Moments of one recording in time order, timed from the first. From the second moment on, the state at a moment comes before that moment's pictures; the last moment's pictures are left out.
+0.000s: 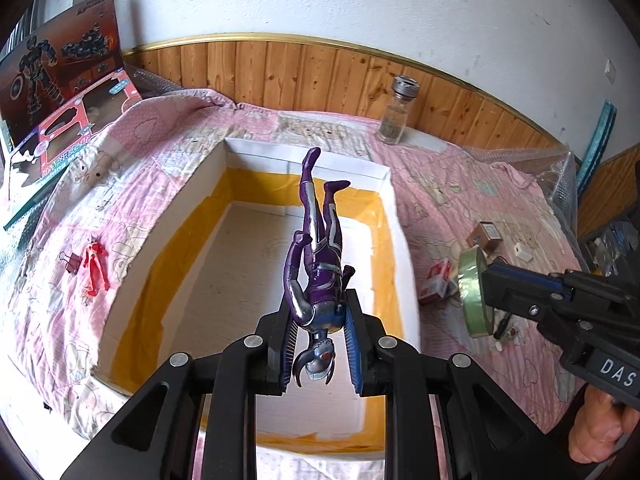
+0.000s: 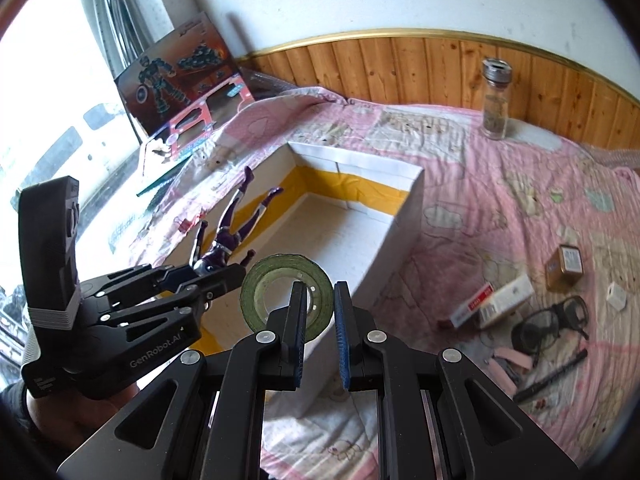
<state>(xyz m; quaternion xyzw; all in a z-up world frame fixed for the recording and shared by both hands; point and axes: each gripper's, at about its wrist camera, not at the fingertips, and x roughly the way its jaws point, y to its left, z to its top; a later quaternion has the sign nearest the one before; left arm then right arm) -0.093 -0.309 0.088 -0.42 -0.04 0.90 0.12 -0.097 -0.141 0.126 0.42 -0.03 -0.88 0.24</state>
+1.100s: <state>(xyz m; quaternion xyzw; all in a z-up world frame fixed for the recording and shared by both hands) -0.221 -0.335 0.041 -0.50 -0.06 0.85 0.12 -0.239 -0.203 0.083 0.49 0.06 -0.84 0.22</state>
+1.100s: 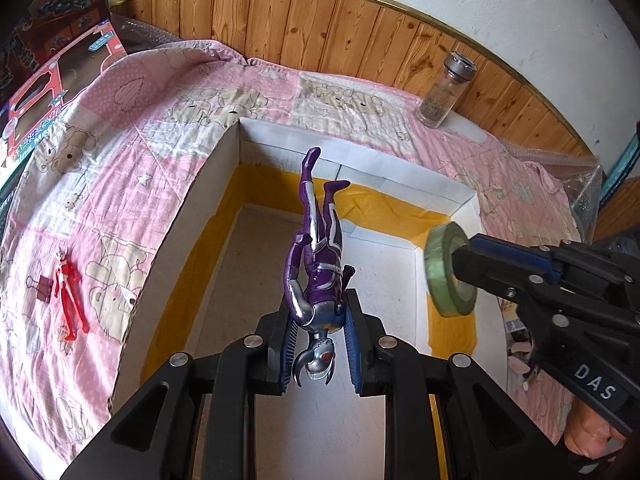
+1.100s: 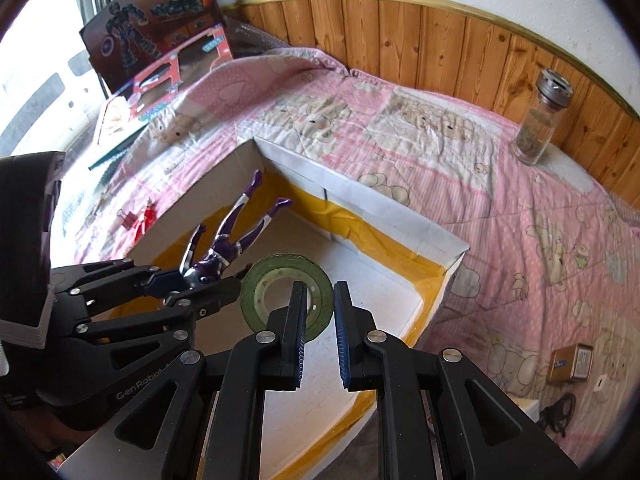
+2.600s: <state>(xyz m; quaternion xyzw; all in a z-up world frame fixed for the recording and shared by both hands) -0.218 -0.343 0.032 -0.52 -0.05 0.84 0.13 -0.144 -0.204 0.217 0.53 0.04 -0.82 0.22</state>
